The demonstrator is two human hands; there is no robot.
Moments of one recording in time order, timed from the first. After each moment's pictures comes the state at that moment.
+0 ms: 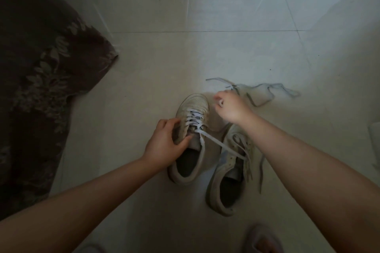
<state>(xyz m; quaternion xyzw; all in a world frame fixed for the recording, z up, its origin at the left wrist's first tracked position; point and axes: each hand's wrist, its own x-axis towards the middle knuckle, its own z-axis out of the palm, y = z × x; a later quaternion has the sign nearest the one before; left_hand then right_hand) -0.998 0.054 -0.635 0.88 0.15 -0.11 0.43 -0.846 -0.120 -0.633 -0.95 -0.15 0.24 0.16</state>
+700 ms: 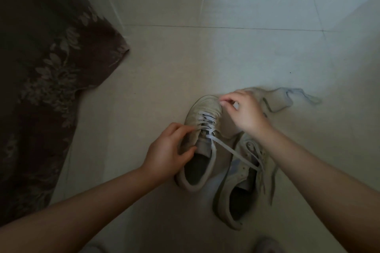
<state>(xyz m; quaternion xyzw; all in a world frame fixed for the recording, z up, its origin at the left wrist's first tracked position) -1.011 0.069 -0.639 0.90 0.06 -0.05 0.43 -0.854 -0.114 -0.634 -0.93 -0.21 0.10 0.29</state>
